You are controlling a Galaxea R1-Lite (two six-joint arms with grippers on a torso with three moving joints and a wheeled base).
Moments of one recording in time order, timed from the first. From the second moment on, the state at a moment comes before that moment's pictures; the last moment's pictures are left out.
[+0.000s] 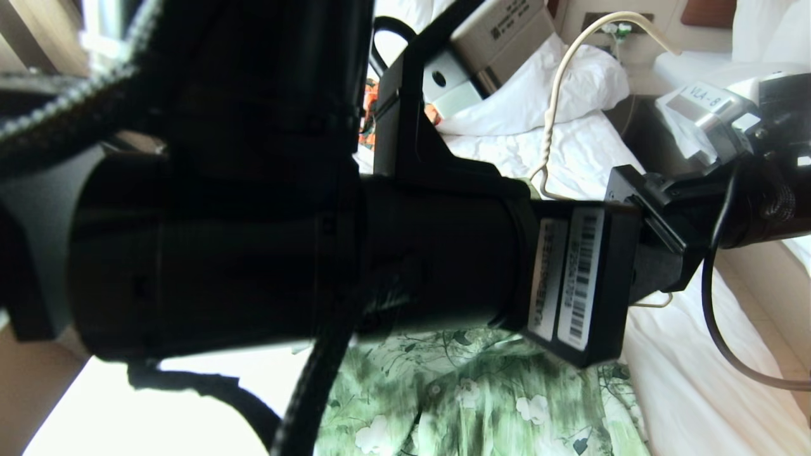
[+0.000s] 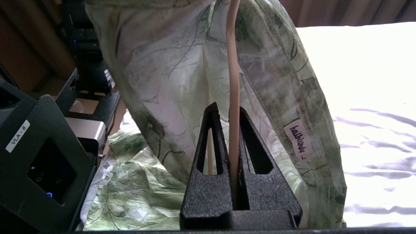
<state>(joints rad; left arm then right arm) -1.17 1.60 -1.41 0.07 -0.02 -0.29 0.32 1.63 -1.29 0.01 1.18 -0.58</state>
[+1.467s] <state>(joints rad) -0.99 1.01 -1.37 0.58 0.18 -0.07 0.46 1.47 -1.16 -0.15 1.00 -0.37</state>
